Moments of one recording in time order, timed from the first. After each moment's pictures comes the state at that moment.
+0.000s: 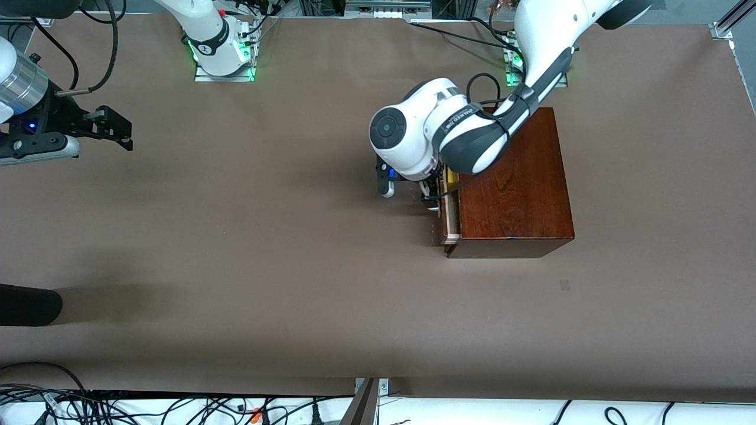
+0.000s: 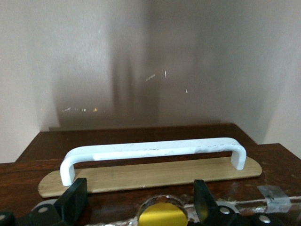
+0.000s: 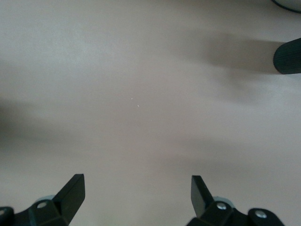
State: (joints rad) left arm -0.25 0.71 -0.63 -1.37 0.52 1.57 0.60; right arm 0.19 0.01 -0.10 -1.63 -0.04 1.64 -0.09
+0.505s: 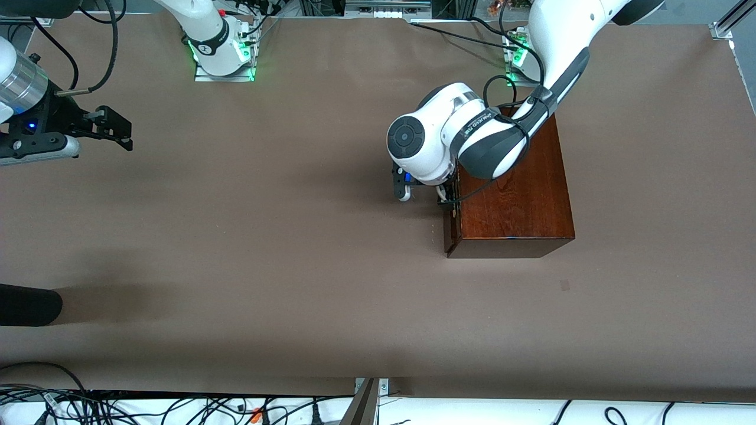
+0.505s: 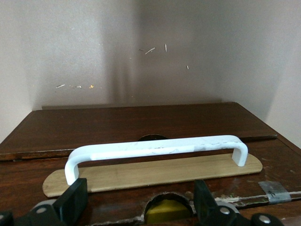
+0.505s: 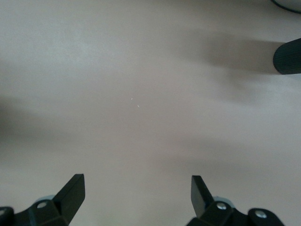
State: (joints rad) left arm -0.19 0.68 -0.64 -1.43 0.52 1.57 0.63; right arm 0.19 0.01 -0.10 -1.63 -0.04 1.64 -0.09
